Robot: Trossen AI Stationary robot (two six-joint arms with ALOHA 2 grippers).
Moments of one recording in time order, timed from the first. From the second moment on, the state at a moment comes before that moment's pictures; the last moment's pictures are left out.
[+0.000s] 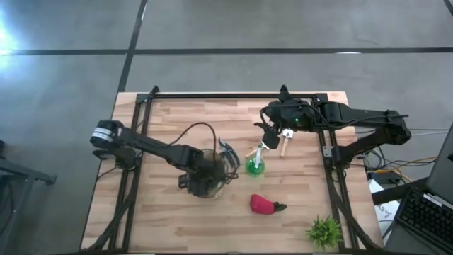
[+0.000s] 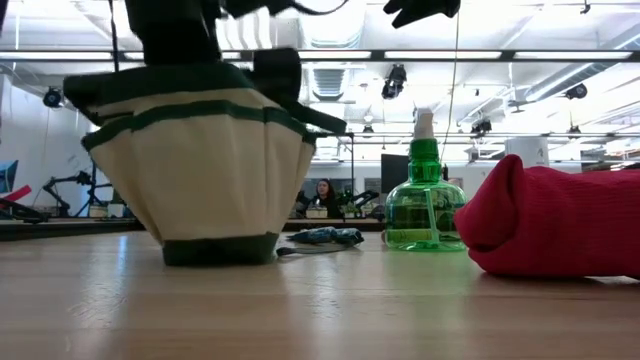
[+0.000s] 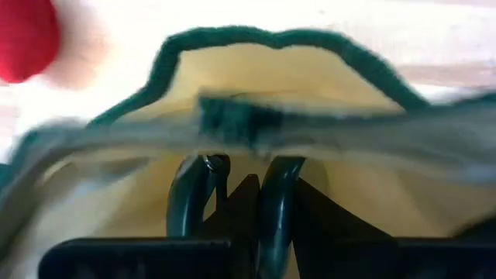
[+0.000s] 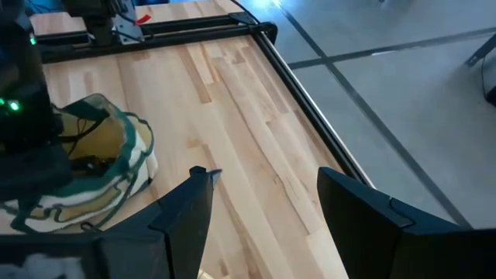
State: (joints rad) left arm -0.20 1.68 1.17 -0.69 0.19 1.21; right arm -0.02 1.30 1.42 -0.76 0.38 0.15
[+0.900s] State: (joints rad) left arm -0.21 1.75 1.33 -0.76 0.10 0.96; right arm -0.02 1.30 1.42 -0.77 0.38 0.15
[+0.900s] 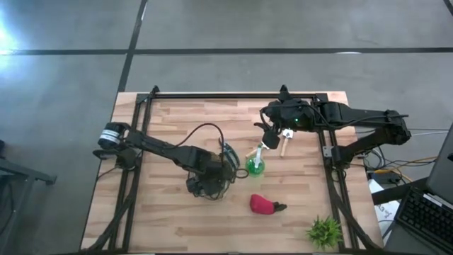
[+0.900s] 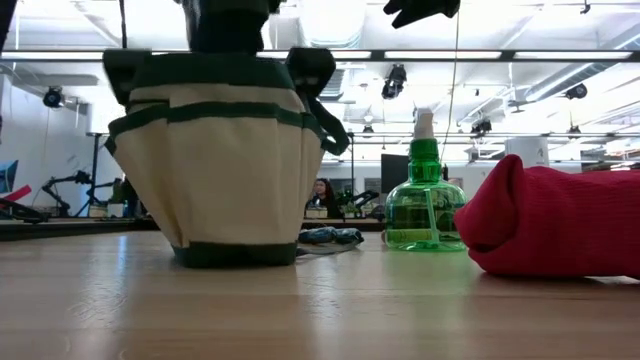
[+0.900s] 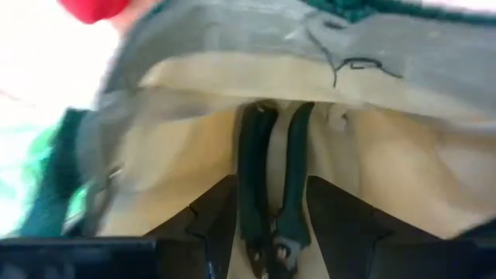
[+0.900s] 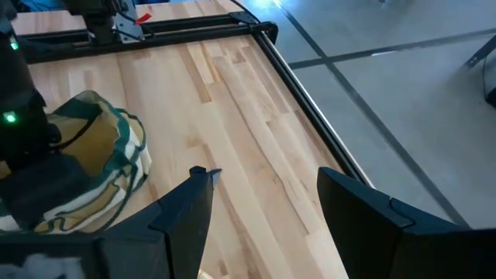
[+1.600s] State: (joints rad) left arm -0.14 1.22 1.25 -0.59 0.19 0.59; right arm -0.02 1.30 1.42 -0.82 0.38 0.13
